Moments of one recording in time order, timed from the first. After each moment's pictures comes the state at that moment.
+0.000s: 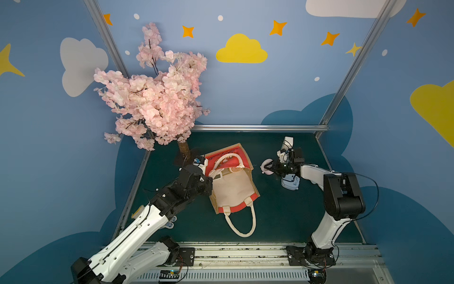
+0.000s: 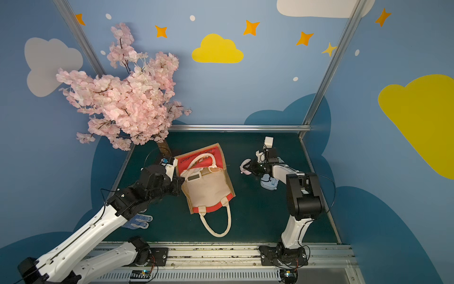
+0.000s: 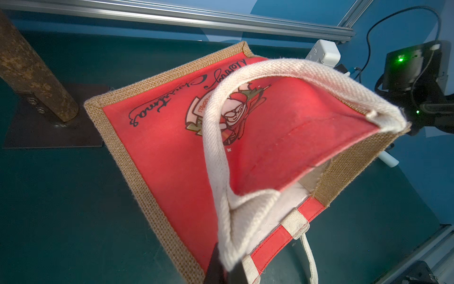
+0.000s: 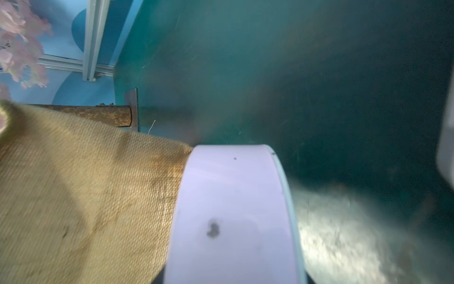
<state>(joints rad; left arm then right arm) -0.62 0.94 0.93 -0.63 -0.08 -0.42 0.17 1.83 1.07 -0.13 -0.62 0.58</state>
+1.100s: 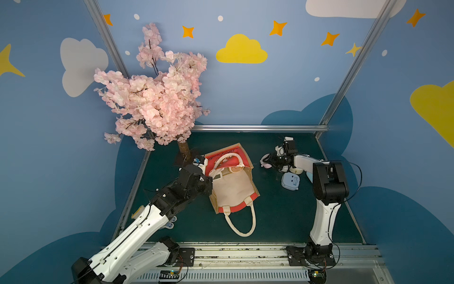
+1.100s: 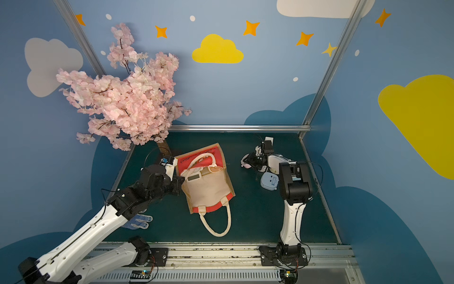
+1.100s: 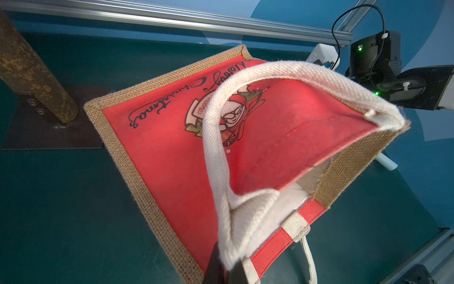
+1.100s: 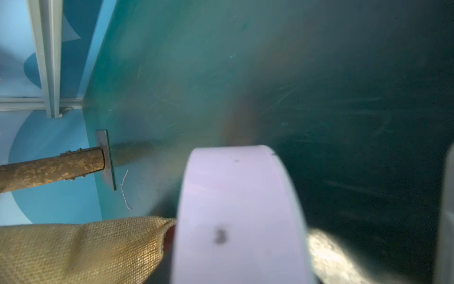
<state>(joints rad) -0.61 0.95 0.92 -0.62 -0.07 -0.42 0.16 2.07 1.35 -0.24 -0.51 0.62</state>
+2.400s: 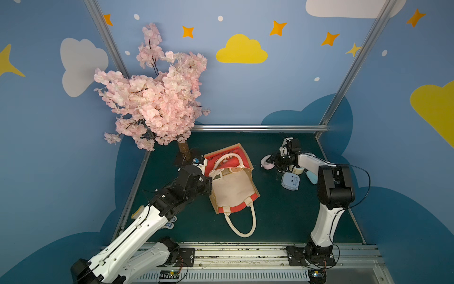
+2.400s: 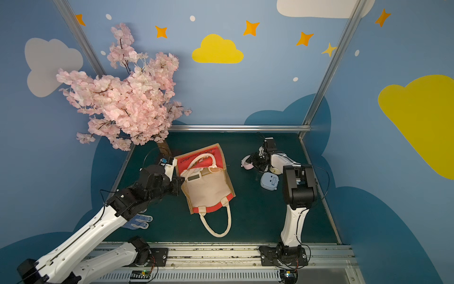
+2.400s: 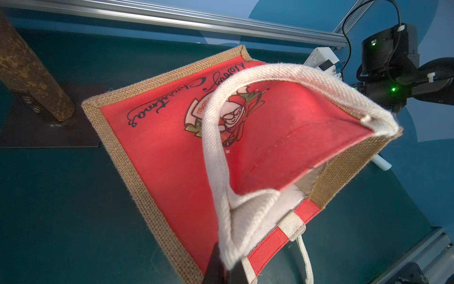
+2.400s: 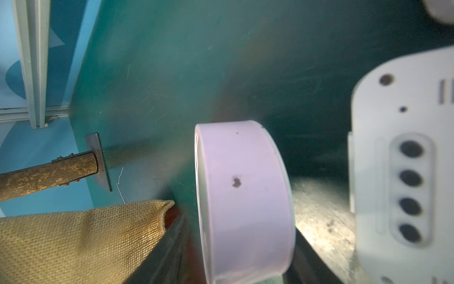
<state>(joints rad) -0.60 0.94 0.92 -0.62 -0.06 -0.43 0.16 1.98 1.34 -0.38 -0.45 0.64</state>
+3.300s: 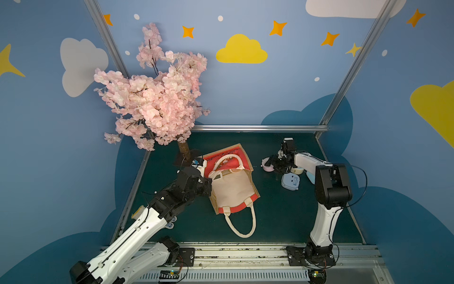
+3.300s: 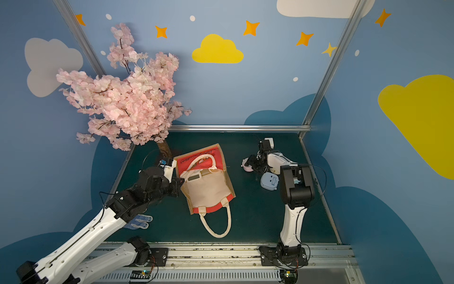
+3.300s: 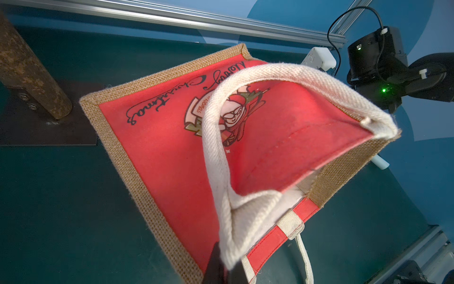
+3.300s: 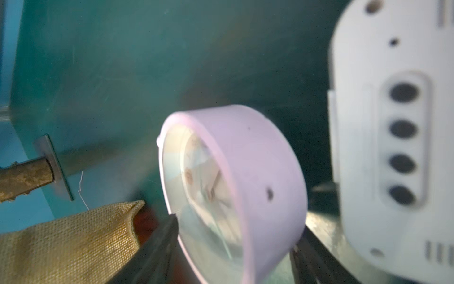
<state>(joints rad) -0.60 0.91 0.89 -0.60 -0.05 -0.43 0.20 1.99 1.37 -0.51 -0.33 0.65</state>
